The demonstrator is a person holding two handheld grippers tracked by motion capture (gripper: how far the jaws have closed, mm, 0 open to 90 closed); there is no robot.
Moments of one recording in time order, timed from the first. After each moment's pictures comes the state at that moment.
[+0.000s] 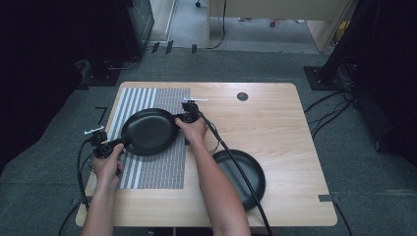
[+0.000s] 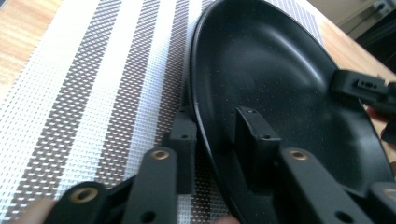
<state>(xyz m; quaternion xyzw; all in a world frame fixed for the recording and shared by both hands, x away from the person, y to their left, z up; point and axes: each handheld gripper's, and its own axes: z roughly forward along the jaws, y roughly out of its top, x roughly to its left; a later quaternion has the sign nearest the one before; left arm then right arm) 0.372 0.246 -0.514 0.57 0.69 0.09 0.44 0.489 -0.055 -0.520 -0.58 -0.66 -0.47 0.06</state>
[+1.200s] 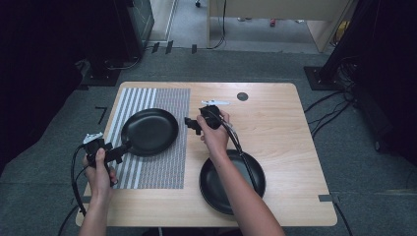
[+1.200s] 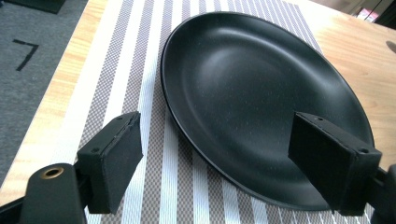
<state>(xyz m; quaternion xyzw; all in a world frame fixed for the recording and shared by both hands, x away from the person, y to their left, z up) 0.319 0.229 -0.471 0.61 0.65 0.19 0.40 0.415 -0.125 -0.452 -0.54 -0.71 -0.46 -0.08</state>
